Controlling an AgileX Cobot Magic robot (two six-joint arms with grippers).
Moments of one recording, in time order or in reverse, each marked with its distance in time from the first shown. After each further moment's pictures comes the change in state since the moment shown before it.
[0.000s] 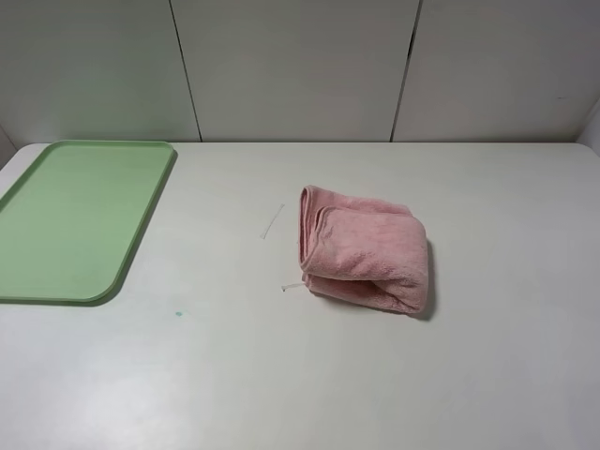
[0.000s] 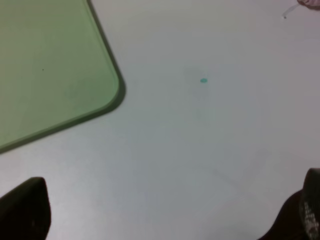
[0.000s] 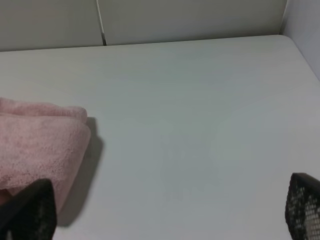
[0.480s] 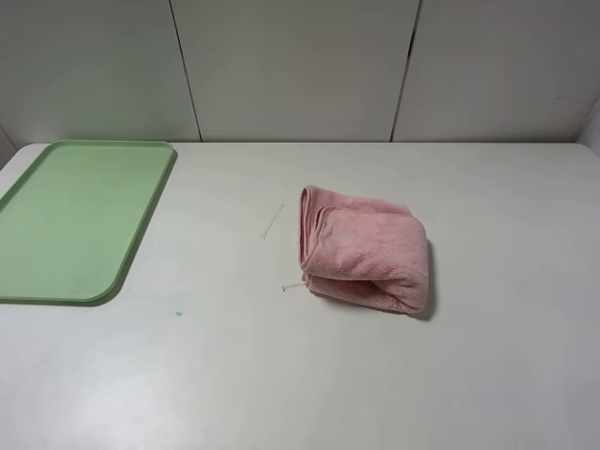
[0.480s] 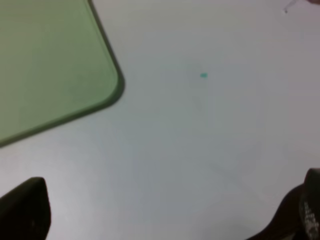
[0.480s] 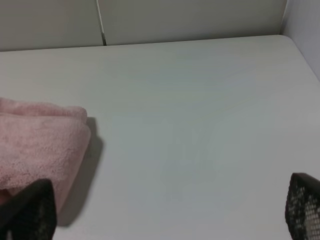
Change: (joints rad) left arm -0.002 0.044 0.000 0.002 0.001 -0.009; right arm 0.000 0.000 0.000 0.000 0.000 0.000
